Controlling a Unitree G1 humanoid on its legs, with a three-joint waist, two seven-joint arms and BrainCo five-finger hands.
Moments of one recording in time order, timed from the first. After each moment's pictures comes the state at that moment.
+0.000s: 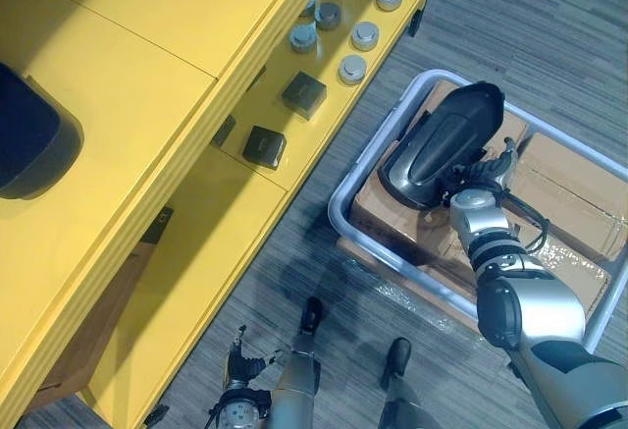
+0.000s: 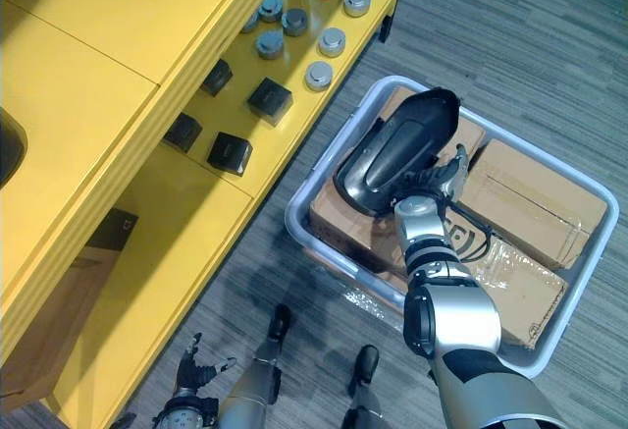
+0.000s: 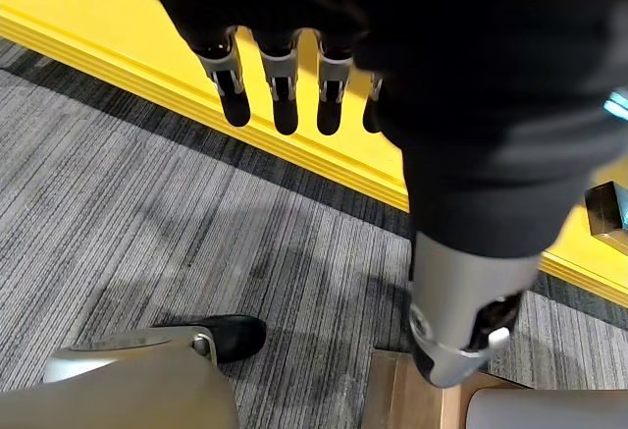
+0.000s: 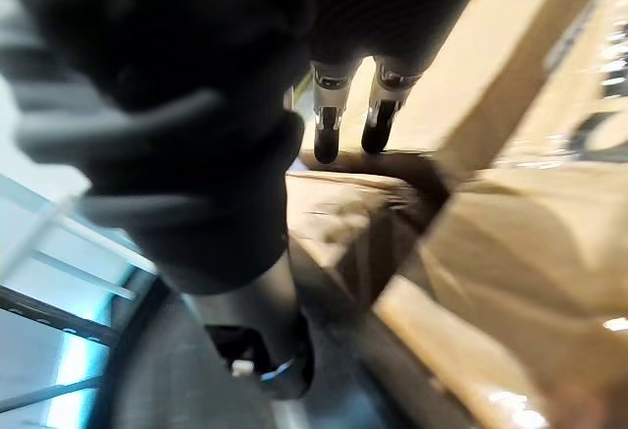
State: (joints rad) left arm -0.08 0.11 -0.15 0.69 0.05 -0.17 0.46; right arm -1.27 -0.36 -0.23 1.28 -0.16 0.09 -0.60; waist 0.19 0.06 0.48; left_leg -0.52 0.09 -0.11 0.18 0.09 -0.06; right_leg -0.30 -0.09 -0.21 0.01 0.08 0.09
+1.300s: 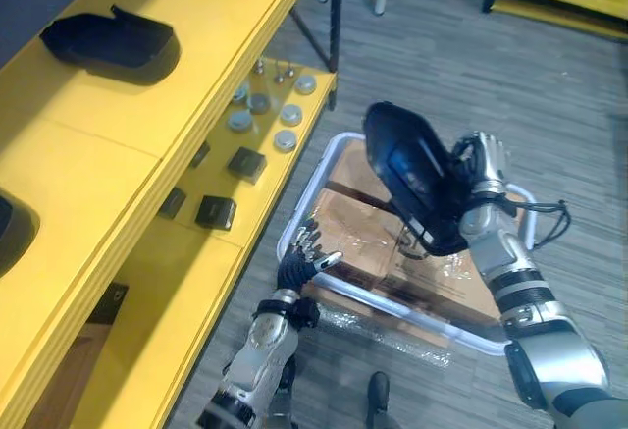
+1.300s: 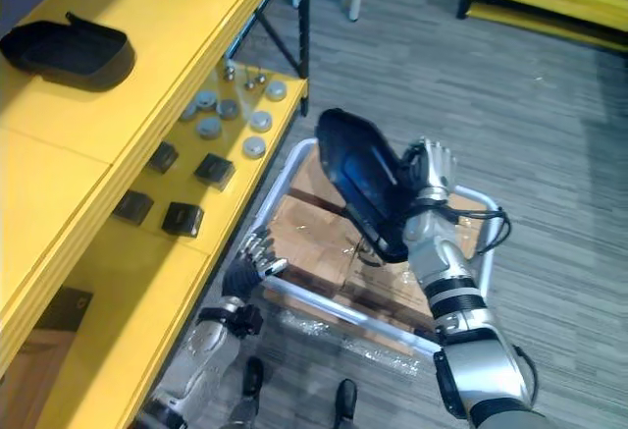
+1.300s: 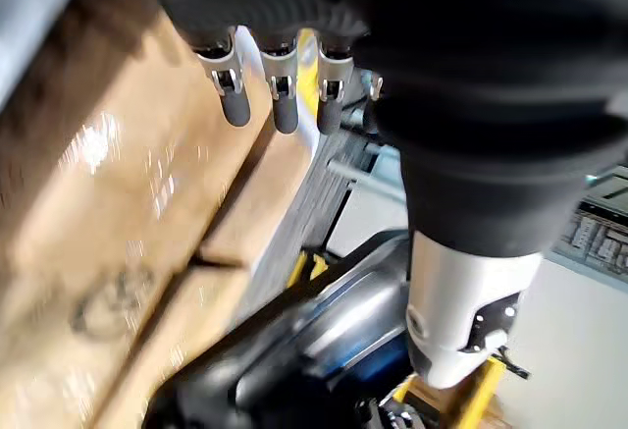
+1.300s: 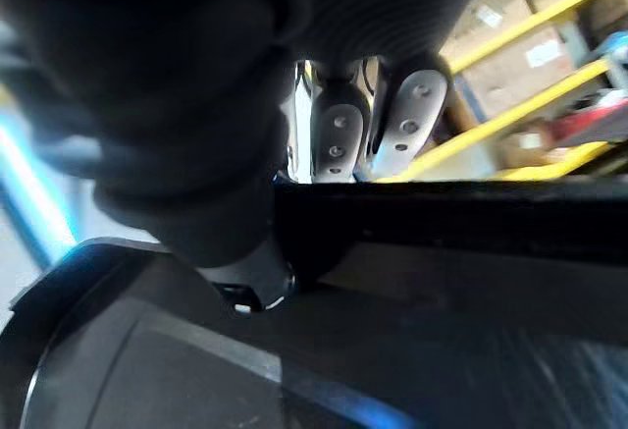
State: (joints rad) left arm -0.41 0.16 -0.43 0.24 -0.73 -0.14 0.20; right arm -0.86 -0.39 0.13 0.47 -0.56 0.12 -0.39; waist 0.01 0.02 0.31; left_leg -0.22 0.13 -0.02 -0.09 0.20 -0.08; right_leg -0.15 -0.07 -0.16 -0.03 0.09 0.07
